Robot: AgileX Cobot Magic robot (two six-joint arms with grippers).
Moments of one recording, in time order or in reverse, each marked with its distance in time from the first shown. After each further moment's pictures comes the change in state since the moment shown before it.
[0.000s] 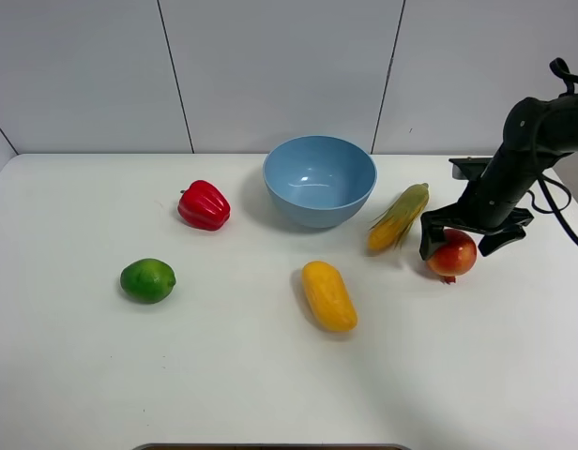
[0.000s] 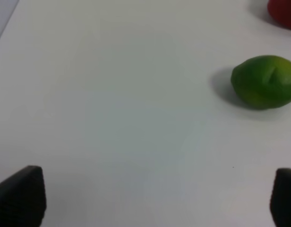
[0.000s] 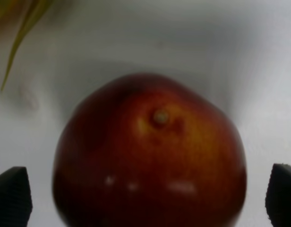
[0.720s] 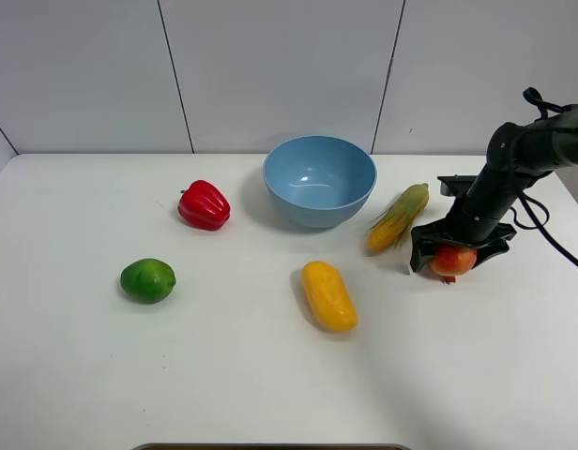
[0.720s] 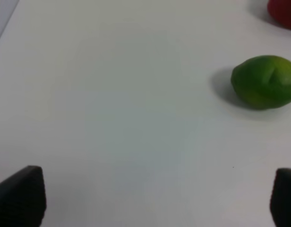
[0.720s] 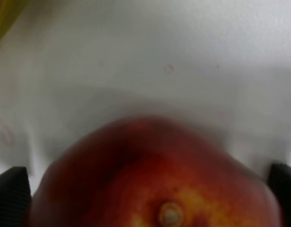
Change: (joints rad) left arm 0.000 0.000 0.000 0.000 0.000 -0.001; right arm 0.000 0.102 -0.002 0.036 -0.066 -0.043
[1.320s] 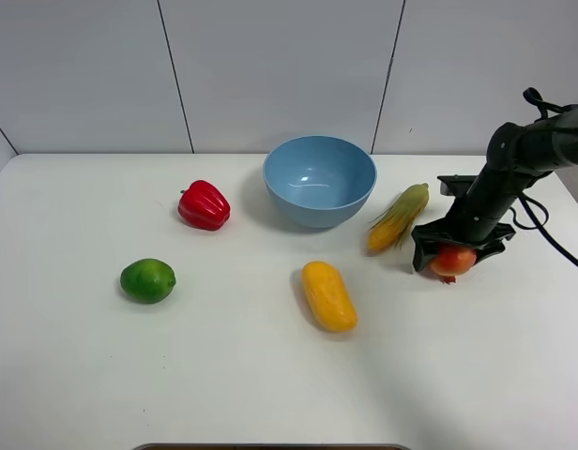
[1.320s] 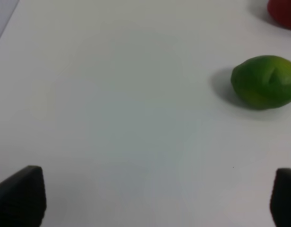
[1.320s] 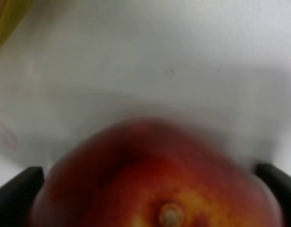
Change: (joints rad) left arm 0.000 0.000 0.000 0.000 0.000 0.001; right arm 0.000 0.002 -0.001 0.009 -0.005 -0.001
